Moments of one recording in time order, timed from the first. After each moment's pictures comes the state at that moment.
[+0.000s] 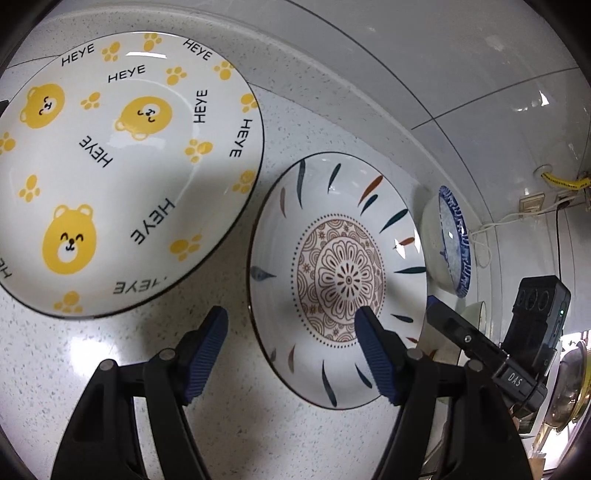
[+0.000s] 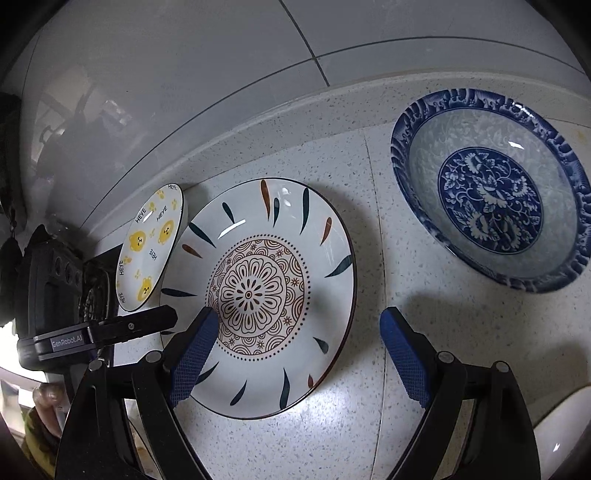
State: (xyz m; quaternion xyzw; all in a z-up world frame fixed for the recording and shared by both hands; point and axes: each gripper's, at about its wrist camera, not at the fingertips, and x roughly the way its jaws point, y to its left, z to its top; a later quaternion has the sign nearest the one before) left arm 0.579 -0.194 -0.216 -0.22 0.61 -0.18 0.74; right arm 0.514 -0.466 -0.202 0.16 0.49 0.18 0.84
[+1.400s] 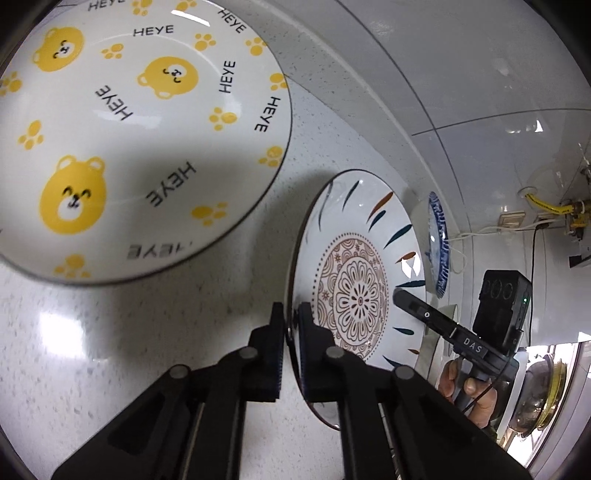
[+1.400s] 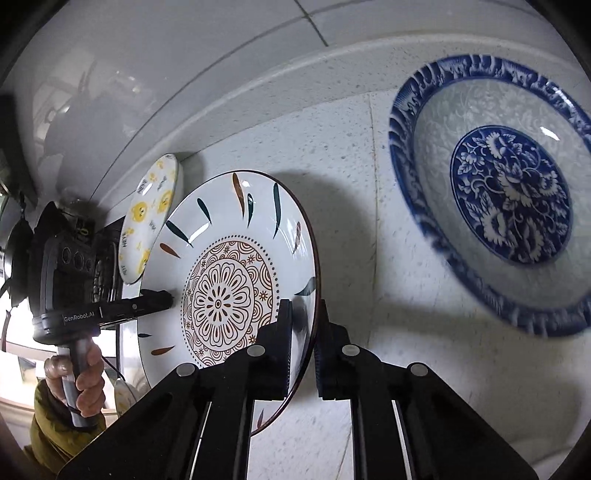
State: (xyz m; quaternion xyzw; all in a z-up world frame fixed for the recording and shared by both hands) left arm 0.561 -0.162 -0.225 -0.29 0.62 -0.20 0.70; right arm 0.521 -0.479 -0.213 0.14 0.54 0.23 0.80
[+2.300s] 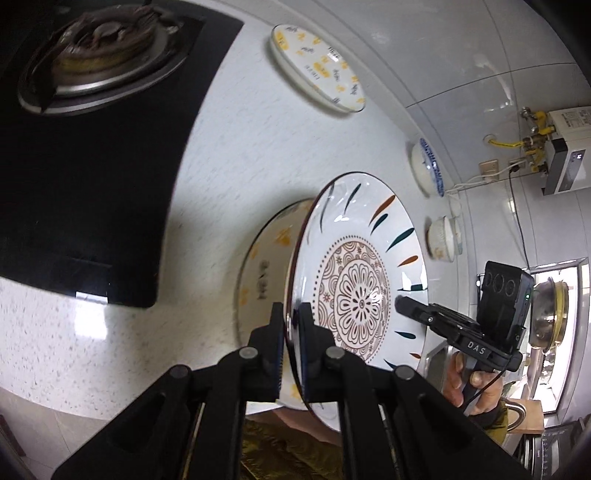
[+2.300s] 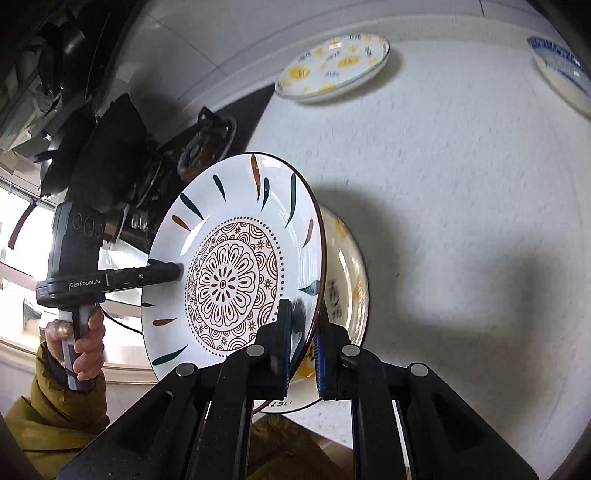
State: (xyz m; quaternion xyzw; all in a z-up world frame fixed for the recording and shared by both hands) left arm 0.294 0.044 -0.166 -0.26 0.62 -0.19 0.72; right arm 0.273 -0.298 -0.247 0.11 0.54 0.30 0.78
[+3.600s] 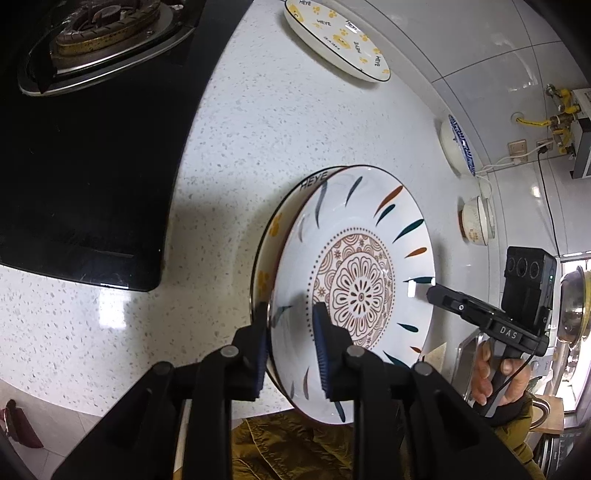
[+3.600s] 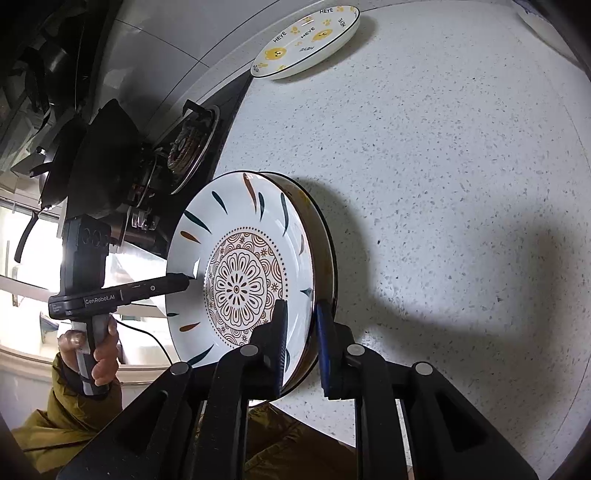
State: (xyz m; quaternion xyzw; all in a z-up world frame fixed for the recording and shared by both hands) left arm 0.296 0.022 -0.193 -0.21 0.65 -0.16 0.72; right arm 0.276 -0.321 -0.260 0.15 0.56 0.31 0.76
